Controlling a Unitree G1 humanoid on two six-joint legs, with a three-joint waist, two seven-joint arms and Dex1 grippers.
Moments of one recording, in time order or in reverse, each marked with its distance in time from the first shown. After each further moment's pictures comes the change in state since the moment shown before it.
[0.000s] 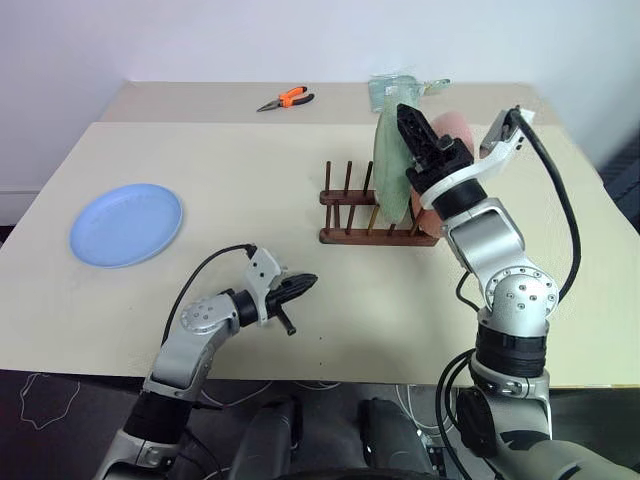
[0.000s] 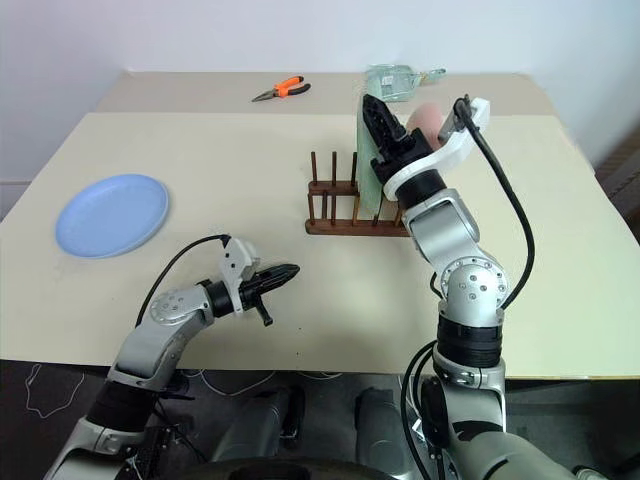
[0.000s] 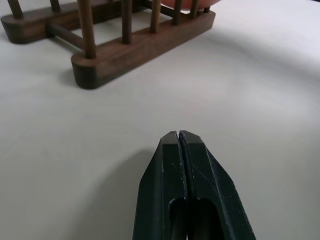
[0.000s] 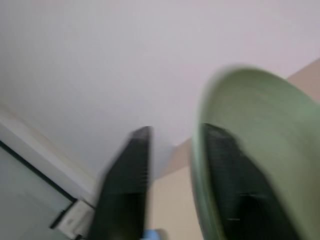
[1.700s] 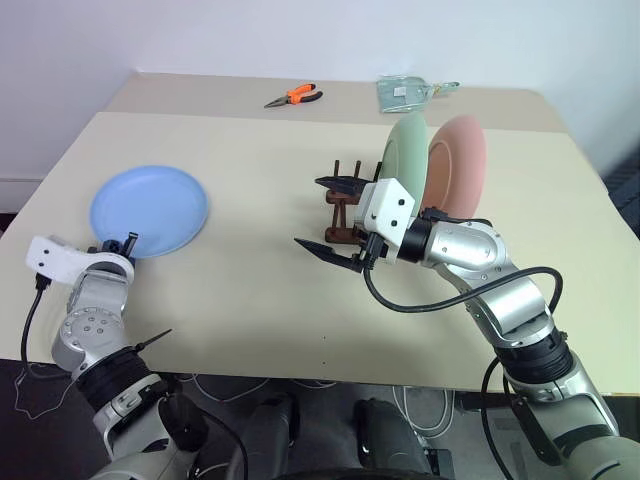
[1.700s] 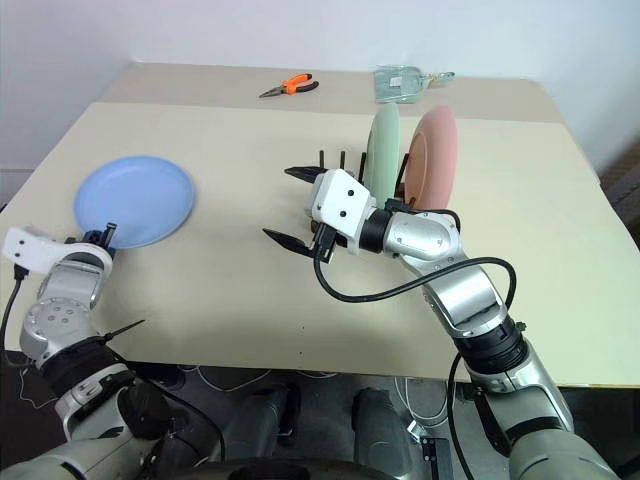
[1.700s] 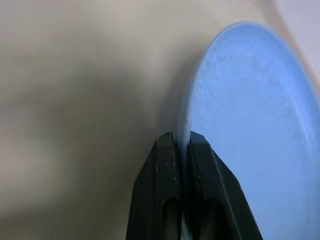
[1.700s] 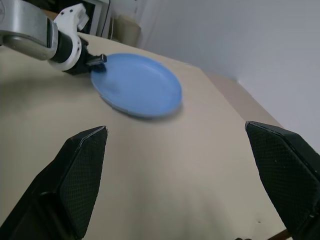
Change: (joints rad) left arm -0.311 -0.158 0.950 0.149 -0.460 0.335 1.041; right arm -0.001 -0.316 0.468 -0.083 -0.975 -0.207 0.849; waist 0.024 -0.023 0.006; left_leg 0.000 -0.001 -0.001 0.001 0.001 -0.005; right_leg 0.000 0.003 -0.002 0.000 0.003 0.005
